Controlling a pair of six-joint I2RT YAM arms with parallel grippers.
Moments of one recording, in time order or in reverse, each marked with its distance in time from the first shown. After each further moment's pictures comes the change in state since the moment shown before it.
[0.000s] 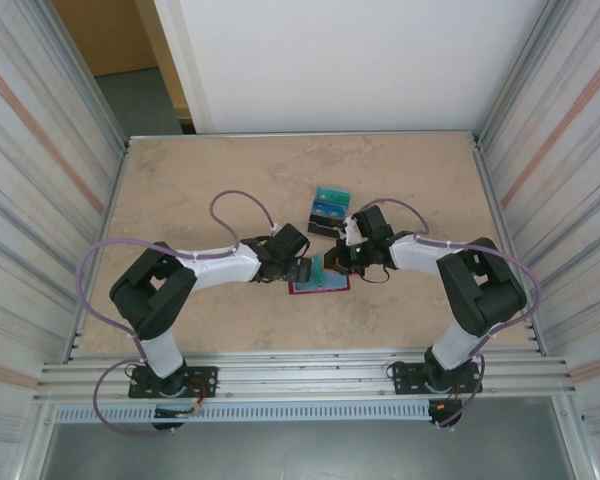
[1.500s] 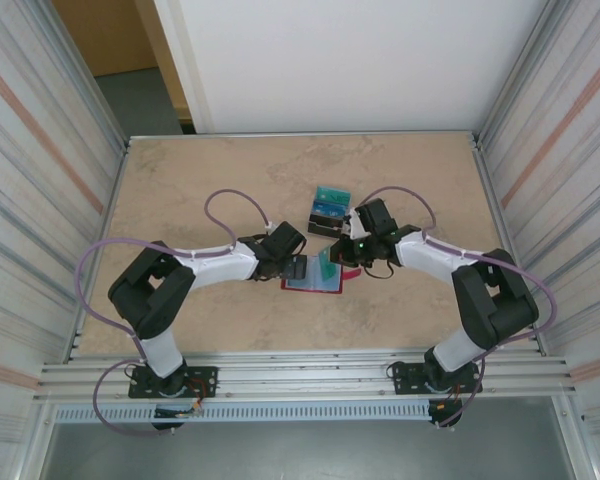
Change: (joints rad) left arm 0.029 -0.004 -0.008 -0.005 -0.024 -0.018; right arm -0.008 -0.097 0.060 -0.157 0.173 -0.130
